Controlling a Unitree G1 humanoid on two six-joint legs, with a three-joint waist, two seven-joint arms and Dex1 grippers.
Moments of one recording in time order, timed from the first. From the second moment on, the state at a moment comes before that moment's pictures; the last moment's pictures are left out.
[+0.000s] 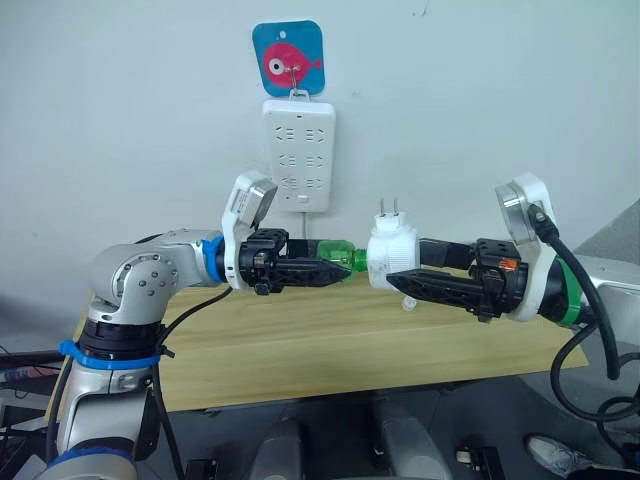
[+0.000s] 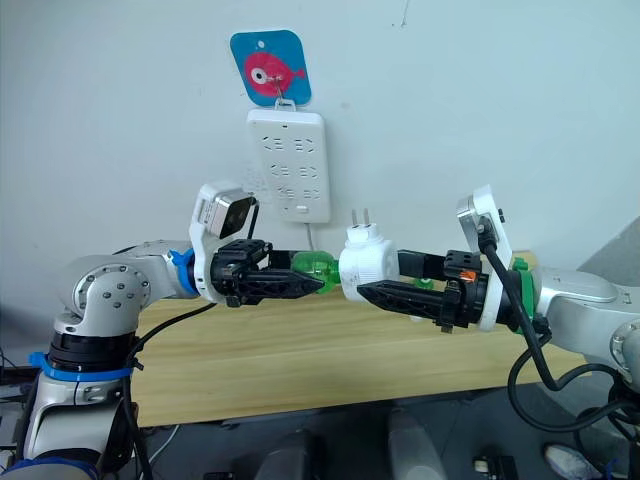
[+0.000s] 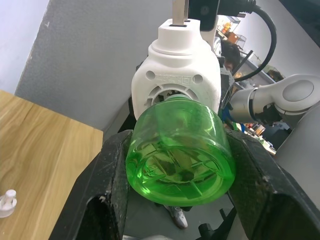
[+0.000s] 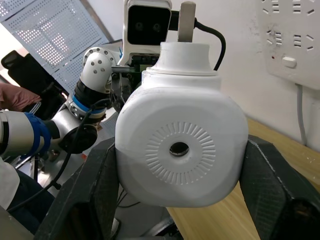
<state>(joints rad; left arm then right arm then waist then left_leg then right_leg) -0.63 0.60 0.03 -0.16 -1.00 1.09 -1.17 -0.41 -0.94 -0.14 -0.59 1.67 0.97 0.28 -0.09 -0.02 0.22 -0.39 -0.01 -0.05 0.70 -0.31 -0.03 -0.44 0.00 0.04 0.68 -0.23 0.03</state>
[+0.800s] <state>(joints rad) -0.64 0.56 -0.01 -0.17 -1.00 1.08 -1.18 -0.42 -1.04 -0.11 -0.57 1.81 0.98 0.27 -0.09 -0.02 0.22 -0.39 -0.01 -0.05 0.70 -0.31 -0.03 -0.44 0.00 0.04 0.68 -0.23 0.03</state>
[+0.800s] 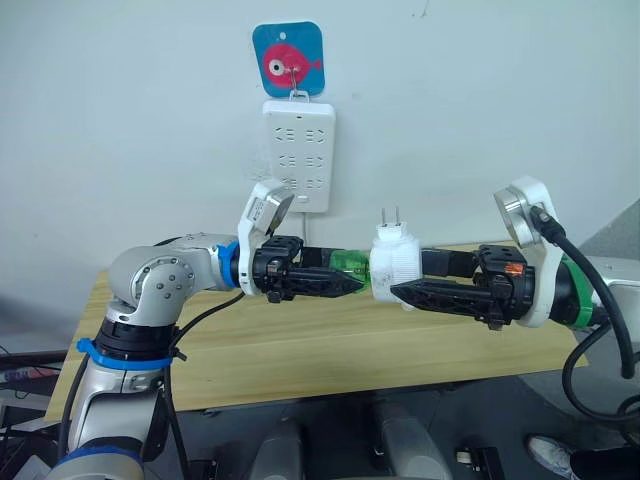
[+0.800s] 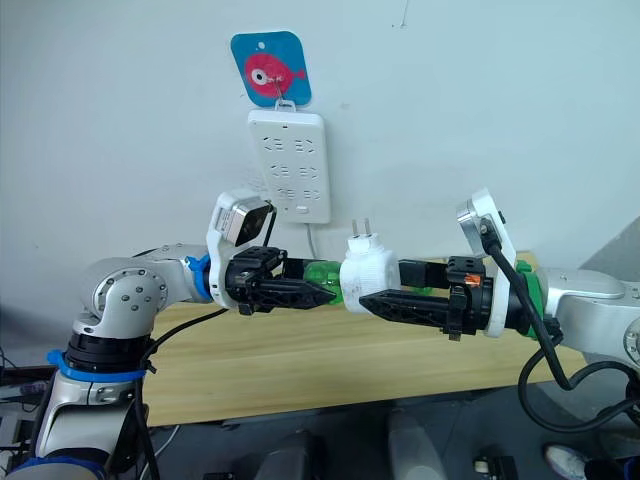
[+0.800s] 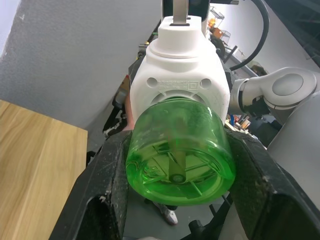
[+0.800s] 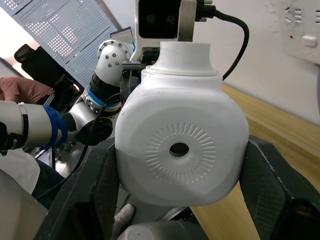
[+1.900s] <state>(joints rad) -0.65 0.40 0.06 -0.07 -1.08 1.10 -0.95 -0.14 -1.19 -0.25 -0.74 1.65 1.02 0.48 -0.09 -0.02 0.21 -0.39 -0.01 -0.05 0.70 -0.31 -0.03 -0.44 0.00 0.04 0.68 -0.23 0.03</state>
